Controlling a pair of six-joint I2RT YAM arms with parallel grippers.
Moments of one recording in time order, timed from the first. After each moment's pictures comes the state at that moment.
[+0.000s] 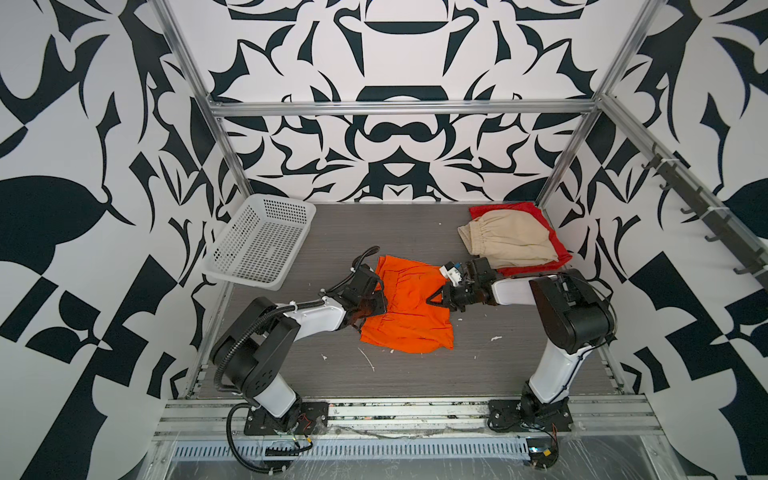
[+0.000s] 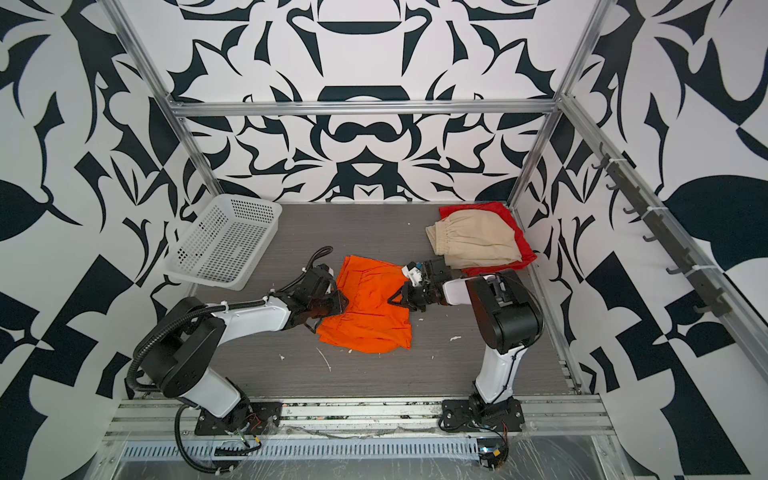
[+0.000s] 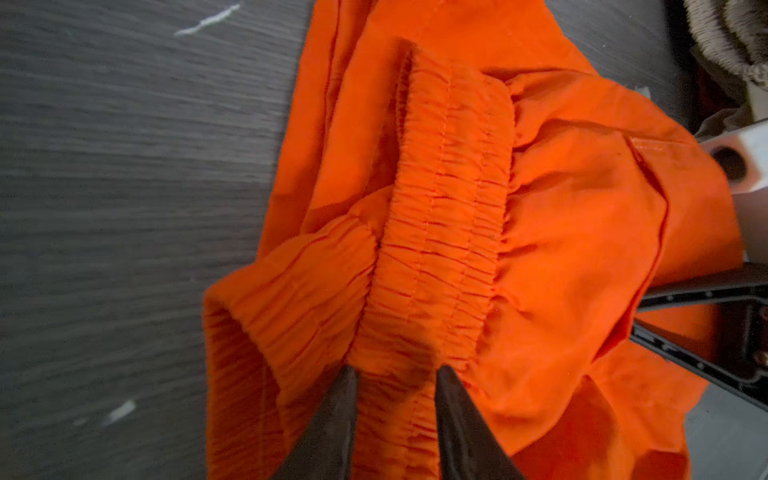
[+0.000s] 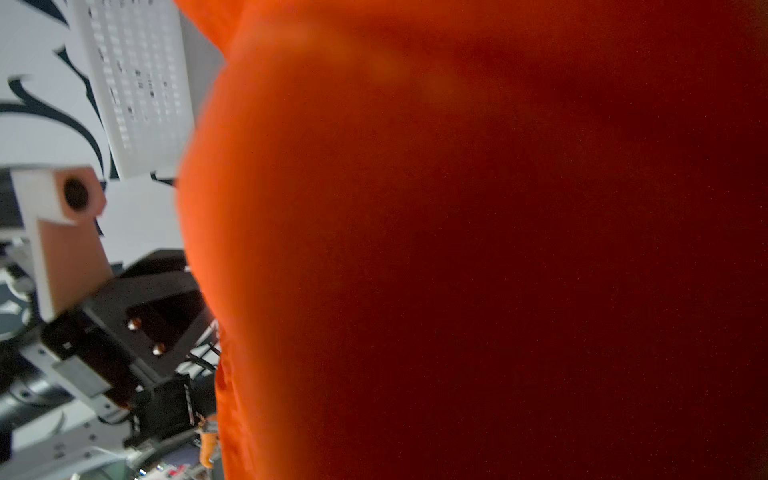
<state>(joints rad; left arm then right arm) -0.68 1.60 0.73 0.00 0.07 -0.75 0.28 1.82 0.80 -0.01 -0.83 0.54</state>
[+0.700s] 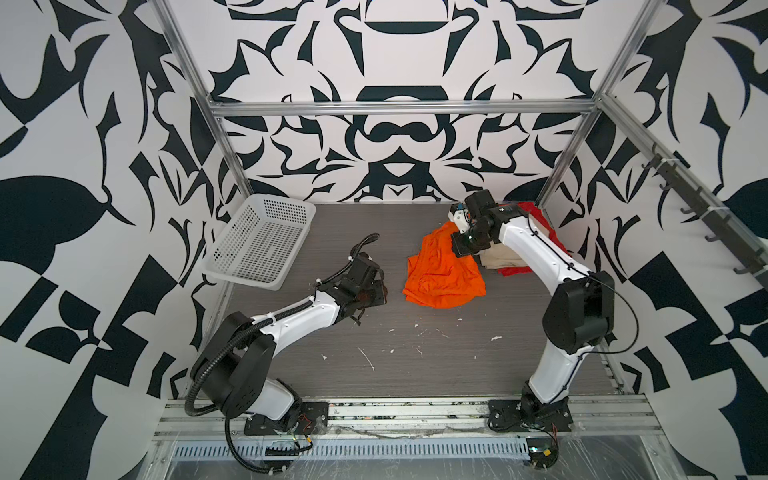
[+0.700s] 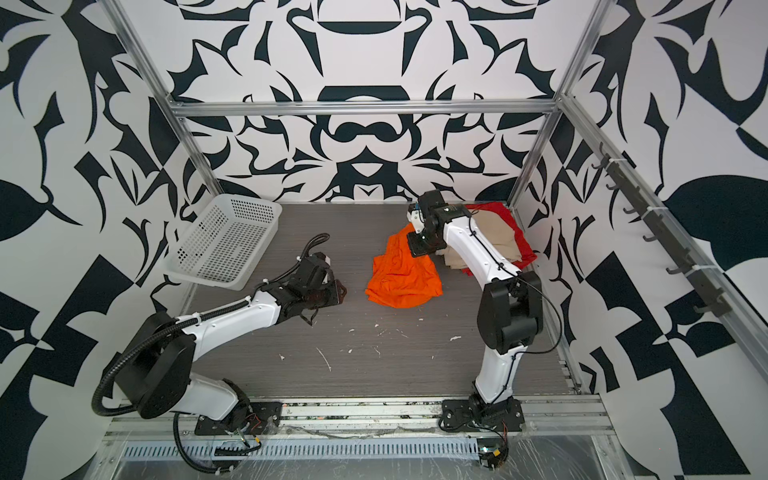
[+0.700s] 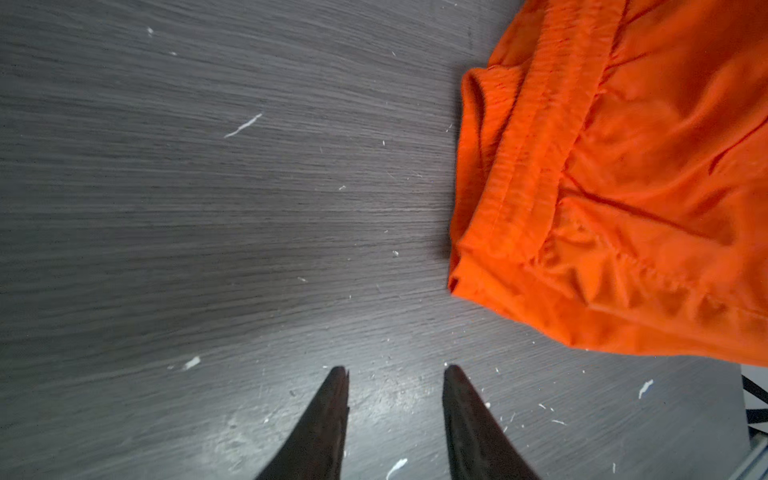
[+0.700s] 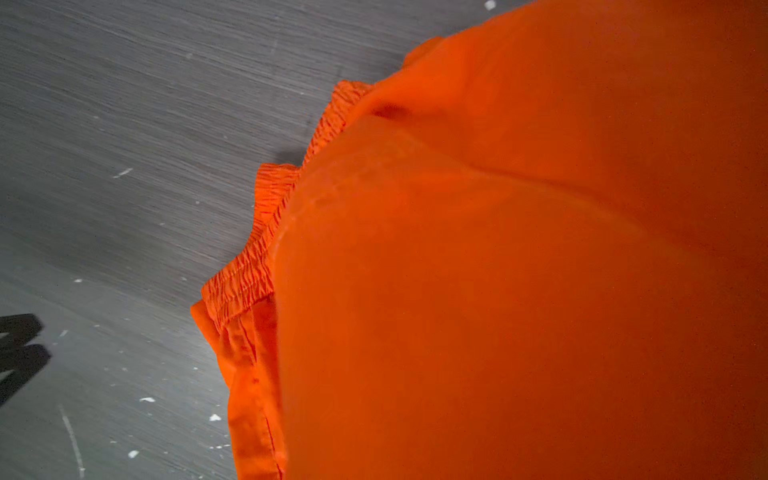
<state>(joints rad) -0.68 1.47 0.84 -0.23 0.00 -0.71 0.29 1.85 1.71 -1.02 -0.10 -0.02</state>
